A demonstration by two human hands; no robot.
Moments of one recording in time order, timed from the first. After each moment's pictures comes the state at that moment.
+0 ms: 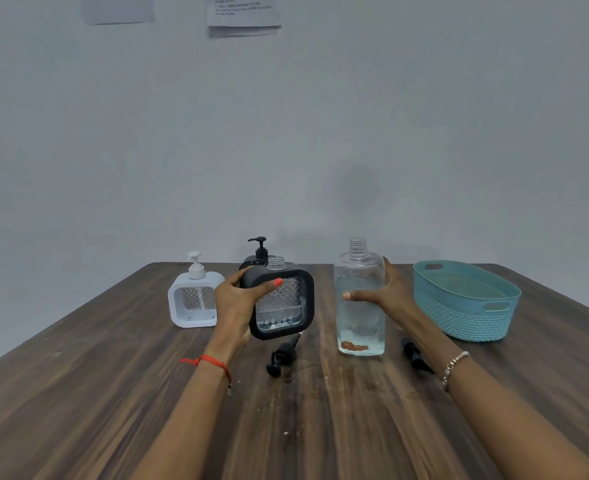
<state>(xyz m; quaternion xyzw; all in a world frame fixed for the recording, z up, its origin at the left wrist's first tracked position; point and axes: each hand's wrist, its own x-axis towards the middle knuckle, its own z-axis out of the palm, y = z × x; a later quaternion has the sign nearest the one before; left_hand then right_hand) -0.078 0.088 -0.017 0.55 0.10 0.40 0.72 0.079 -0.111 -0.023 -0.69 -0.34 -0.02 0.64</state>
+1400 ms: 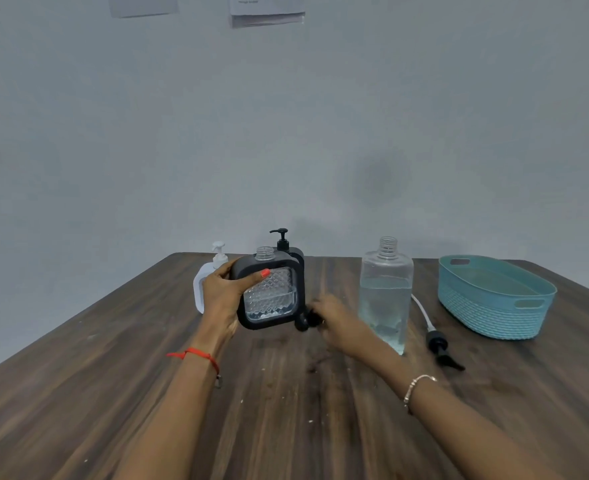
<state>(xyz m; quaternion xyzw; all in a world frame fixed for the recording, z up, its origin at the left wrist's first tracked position) -0.104 0.134 -0.022 0.54 0.13 0.43 0.71 0.013 -0.024 -0.059 -0.80 -0.55 -0.12 0.21</state>
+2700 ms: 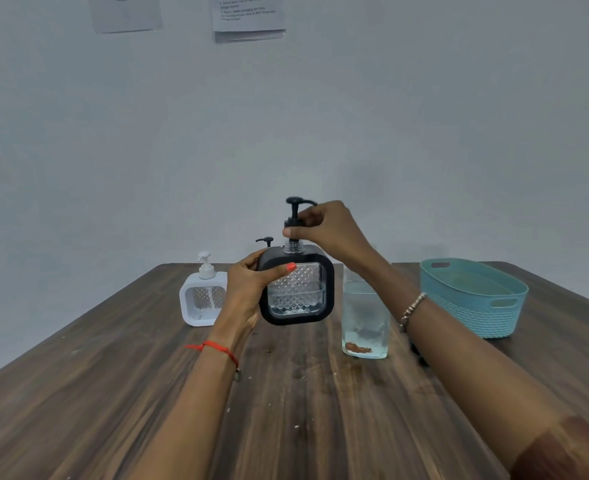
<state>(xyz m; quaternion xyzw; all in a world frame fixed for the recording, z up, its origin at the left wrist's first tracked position) -0.089 0.082 0.011 0.57 0.04 0.36 0.74 -0.014 -0.042 0.089 -0.71 -0.45 -0.09 0.53</state>
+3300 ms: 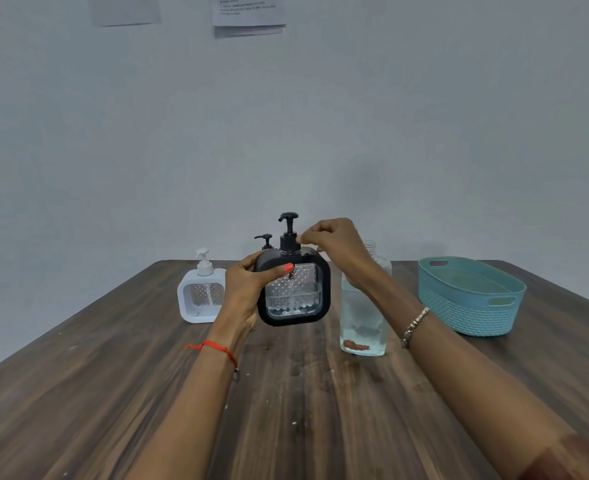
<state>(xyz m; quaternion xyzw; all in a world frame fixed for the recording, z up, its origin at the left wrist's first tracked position) -0.086 0.084 0.004 0.55 0.05 0.36 0.75 0.002 -0.042 0.063 -0.70 -0.38 -0.02 0.61</state>
